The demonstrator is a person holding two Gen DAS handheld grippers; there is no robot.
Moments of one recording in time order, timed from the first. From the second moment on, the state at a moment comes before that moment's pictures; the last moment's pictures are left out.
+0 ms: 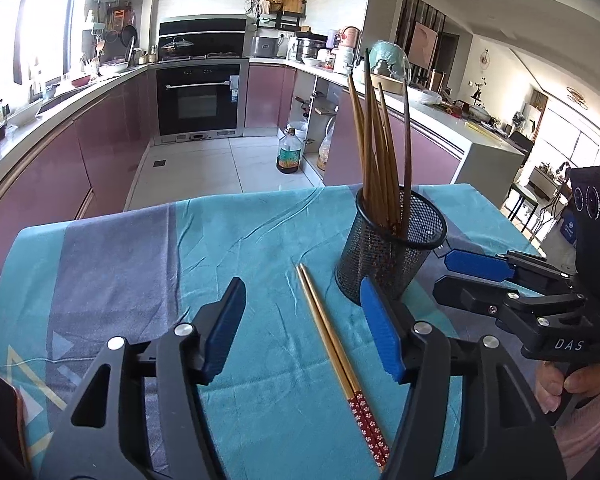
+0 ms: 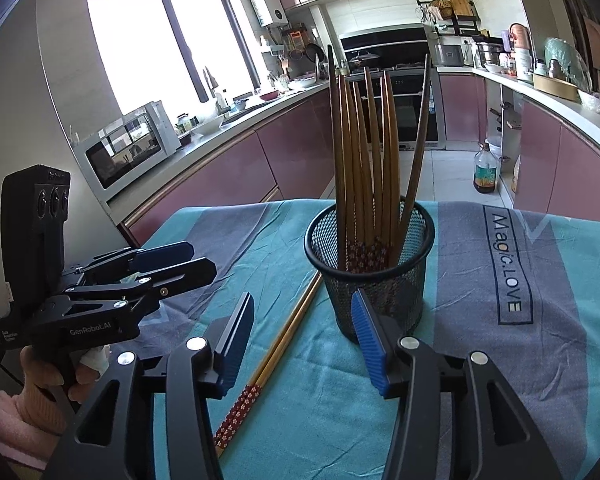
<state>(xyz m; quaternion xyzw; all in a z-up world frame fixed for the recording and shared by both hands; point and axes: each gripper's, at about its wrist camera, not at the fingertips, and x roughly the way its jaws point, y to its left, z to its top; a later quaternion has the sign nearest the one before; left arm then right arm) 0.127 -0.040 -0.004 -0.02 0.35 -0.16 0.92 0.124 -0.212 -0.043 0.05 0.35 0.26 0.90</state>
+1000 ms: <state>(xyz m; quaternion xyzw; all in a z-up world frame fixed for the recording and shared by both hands) 0.122 -0.069 -0.095 0.03 0.44 -0.17 0.88 0.114 -0.205 -0.094 0.08 0.42 0.26 0.87</state>
